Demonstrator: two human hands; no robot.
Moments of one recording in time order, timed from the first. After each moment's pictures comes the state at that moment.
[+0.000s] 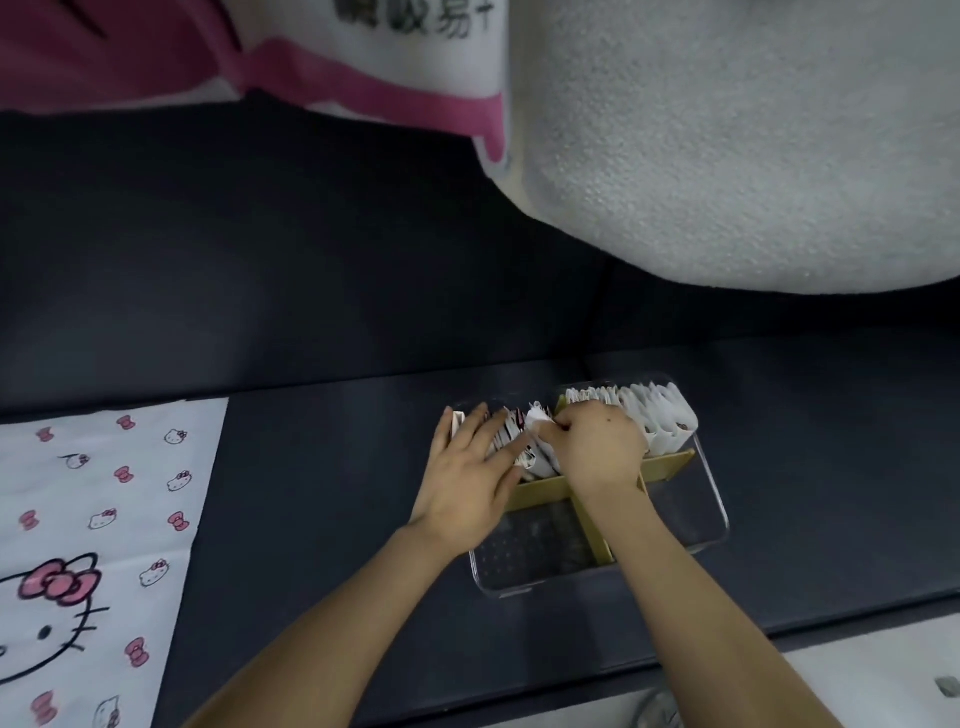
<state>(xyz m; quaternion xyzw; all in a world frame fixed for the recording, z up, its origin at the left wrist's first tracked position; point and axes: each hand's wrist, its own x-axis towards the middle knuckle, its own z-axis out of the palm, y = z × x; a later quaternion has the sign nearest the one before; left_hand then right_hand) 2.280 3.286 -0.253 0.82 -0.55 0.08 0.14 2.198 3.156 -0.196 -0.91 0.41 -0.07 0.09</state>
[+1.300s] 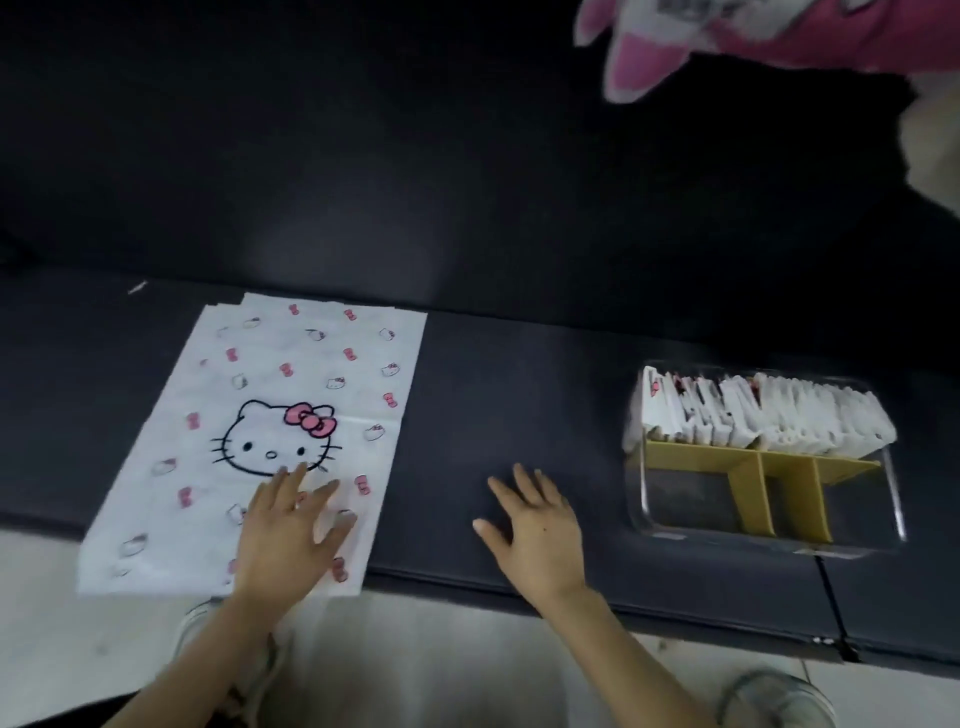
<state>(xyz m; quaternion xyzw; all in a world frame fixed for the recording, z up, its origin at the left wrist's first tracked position) 2.303 3.642 -0.272 0.97 -0.19 -0.08 0.11 2.199 3.392 -0.272 -0.98 0.15 0.02 0.12</state>
